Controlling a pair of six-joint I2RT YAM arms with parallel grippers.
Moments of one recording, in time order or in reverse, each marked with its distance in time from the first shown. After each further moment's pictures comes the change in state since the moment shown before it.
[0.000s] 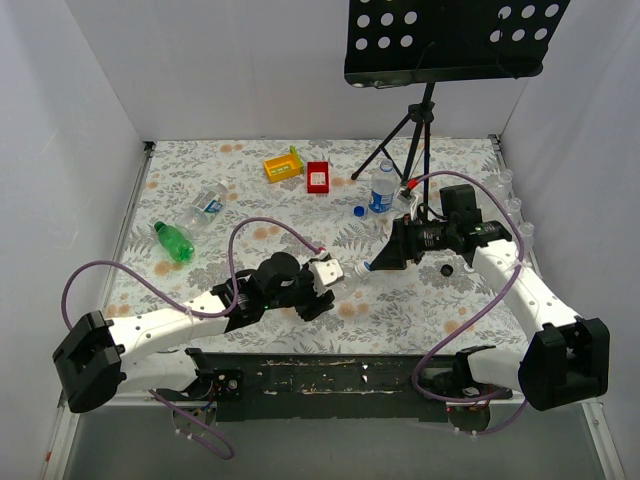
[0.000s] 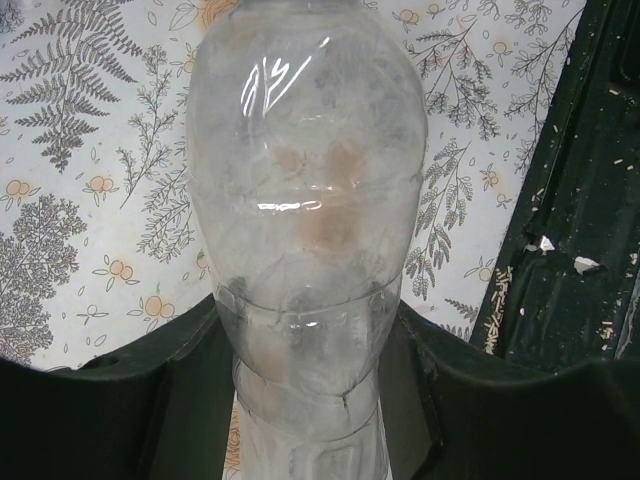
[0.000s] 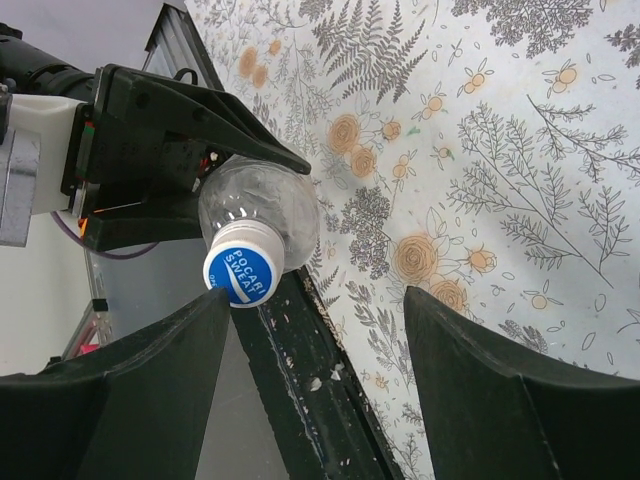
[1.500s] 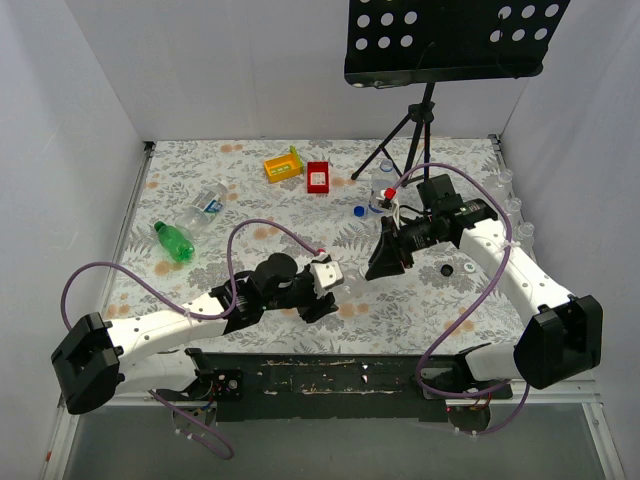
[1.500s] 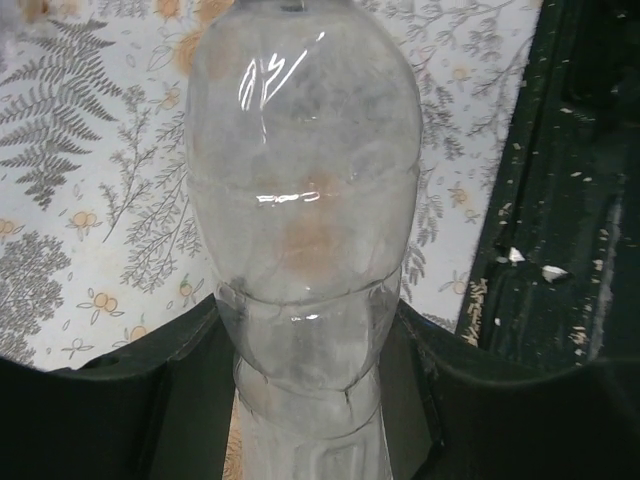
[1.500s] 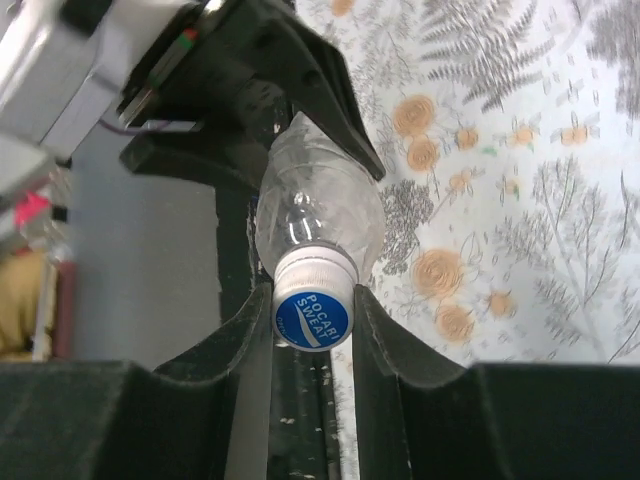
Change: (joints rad) left arm -0.027 0.011 -0.012 0.063 -0.002 0.006; right arm 0.111 0.105 0.158 -0.253 -0.098 -0.388
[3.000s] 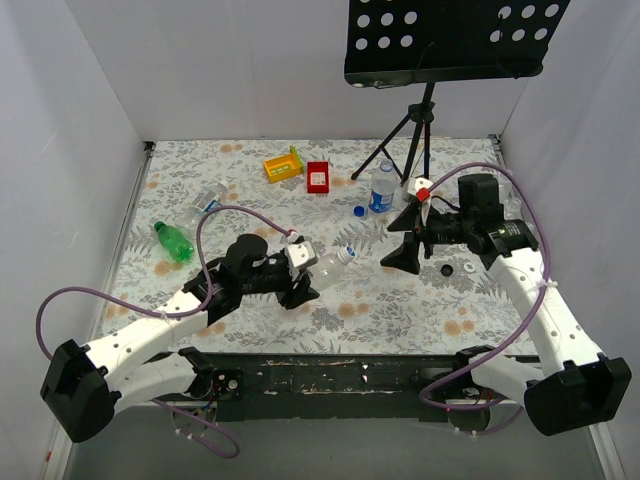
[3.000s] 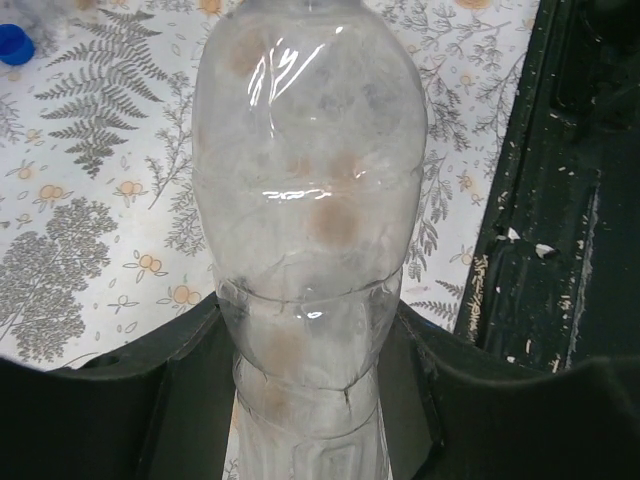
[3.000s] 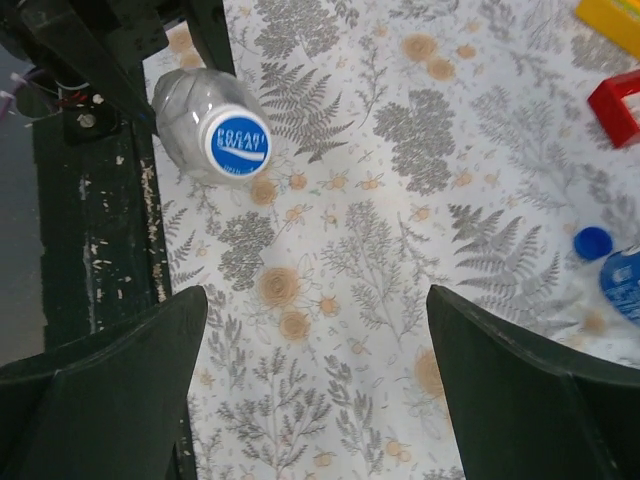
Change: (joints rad) left arm 0.258 -0.139 0.020 -0.164 0.301 0.033; right arm -0.090 -0.231 0.011 0.096 0.137 -0.248
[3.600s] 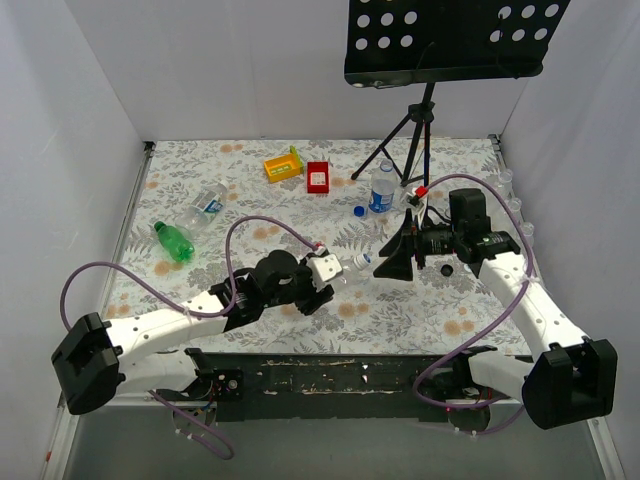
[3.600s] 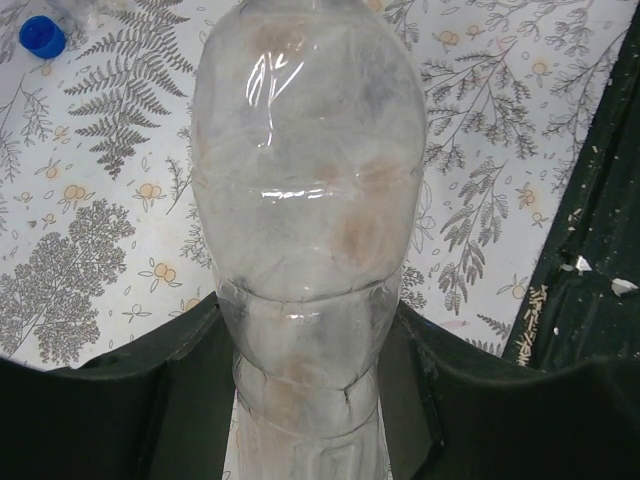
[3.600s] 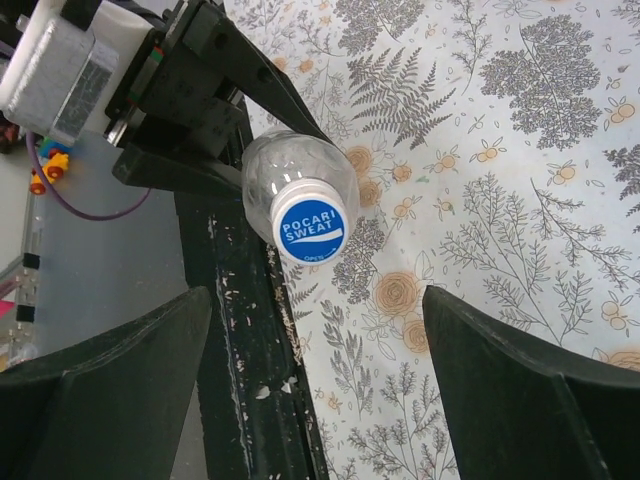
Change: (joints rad) left arm -0.218 0.112 0.000 0.112 -0.349 -0.014; right arm -0.037 0.029 -0.223 0.228 -0.160 0.431
